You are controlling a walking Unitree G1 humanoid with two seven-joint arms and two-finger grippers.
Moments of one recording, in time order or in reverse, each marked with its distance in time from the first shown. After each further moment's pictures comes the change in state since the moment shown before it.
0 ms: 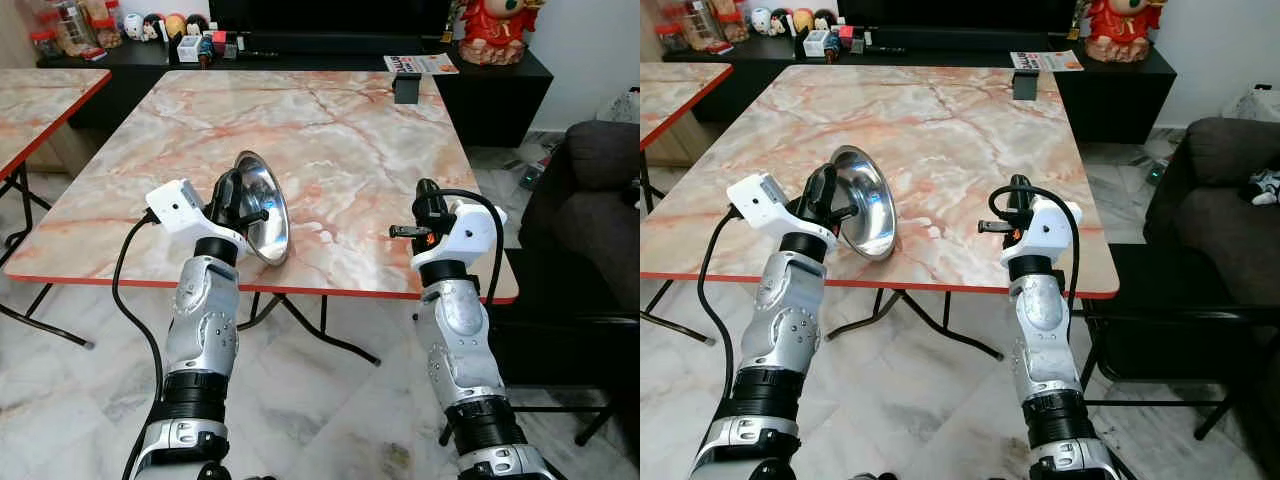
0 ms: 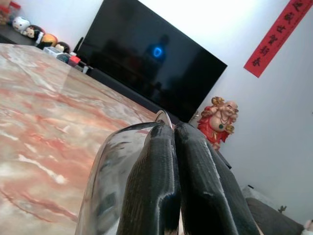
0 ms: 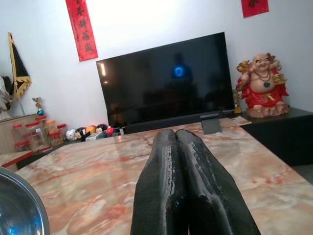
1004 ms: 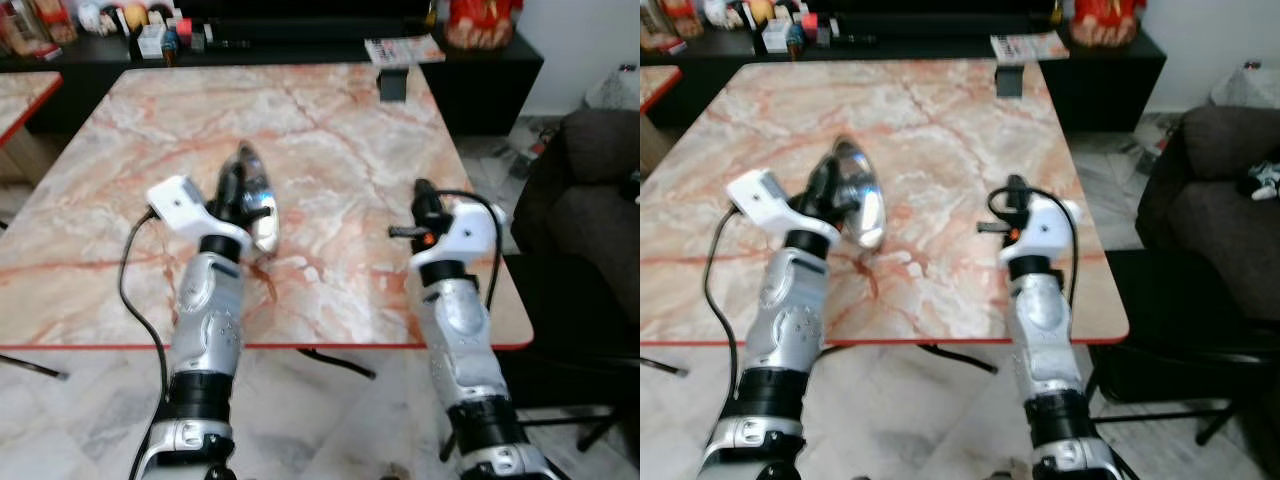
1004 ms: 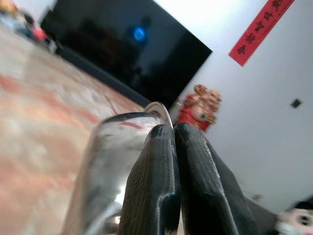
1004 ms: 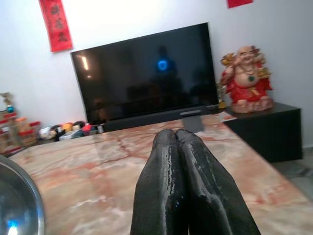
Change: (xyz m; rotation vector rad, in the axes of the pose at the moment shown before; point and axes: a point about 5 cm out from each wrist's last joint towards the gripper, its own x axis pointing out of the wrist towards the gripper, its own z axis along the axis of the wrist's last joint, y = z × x) left arm -0.008 -0.009 -0.004 -0.081 0.014 -0.028; right arm 0.000 -0.001 0.001 0.007 -0.003 0.009
